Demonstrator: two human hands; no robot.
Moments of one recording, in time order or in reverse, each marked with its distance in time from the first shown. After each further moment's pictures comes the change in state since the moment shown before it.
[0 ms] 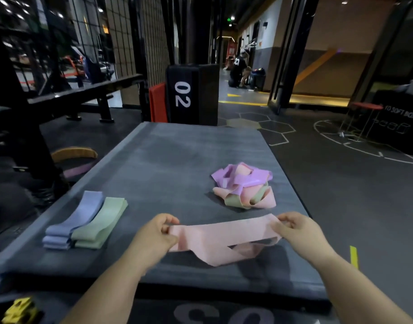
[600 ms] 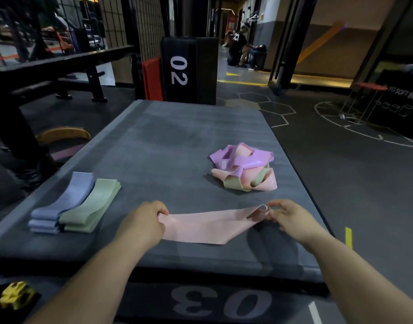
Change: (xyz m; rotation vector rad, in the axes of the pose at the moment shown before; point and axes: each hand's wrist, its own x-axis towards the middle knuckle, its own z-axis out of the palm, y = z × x) left_hand 0.020 -0.012 0.000 0.599 0.040 -0.028; right_hand 0.022 0.024 0.025 0.057 -0.154 0.126
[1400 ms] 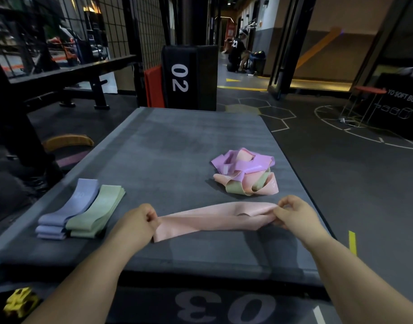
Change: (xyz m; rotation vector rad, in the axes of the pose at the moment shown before) left_hand 0.003 -0.021 -0.013 -0.112 0.042 -0.063; right_hand 0.006 -0.010 0.002 0.196 0.193 0.019
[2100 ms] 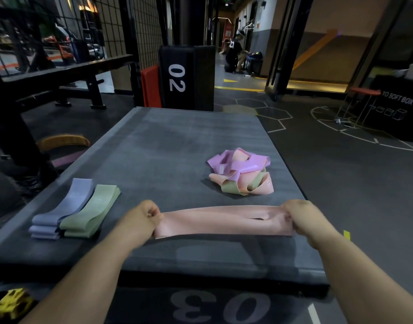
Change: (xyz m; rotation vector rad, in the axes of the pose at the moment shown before) left_hand 0.005 0.008 0.010 -0.215 -0.071 0.026; right_hand -0.004 -0.013 -0.023 -0.102 -0.078 0.102
